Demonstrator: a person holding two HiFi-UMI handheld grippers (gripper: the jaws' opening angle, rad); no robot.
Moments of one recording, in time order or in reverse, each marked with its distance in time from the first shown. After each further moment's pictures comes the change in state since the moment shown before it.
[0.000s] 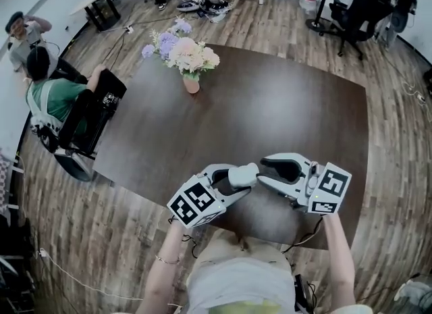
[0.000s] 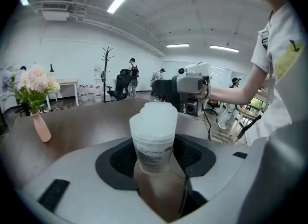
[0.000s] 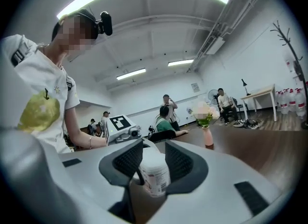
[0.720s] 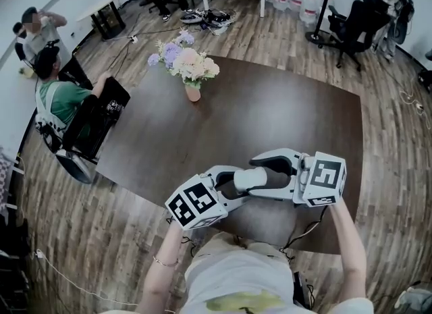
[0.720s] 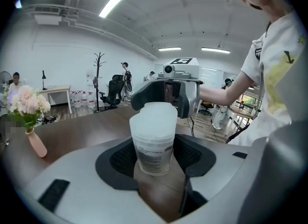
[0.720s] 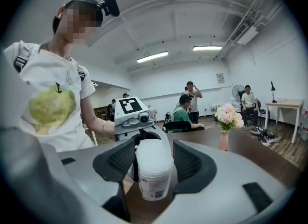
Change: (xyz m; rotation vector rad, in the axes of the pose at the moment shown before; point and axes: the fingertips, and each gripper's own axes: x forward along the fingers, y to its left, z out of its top) left arm -0.014 -0.036 0.049 0.058 -0.039 -0.059; right arm 0.009 0.040 0.023 -0.180 0.213 0.209
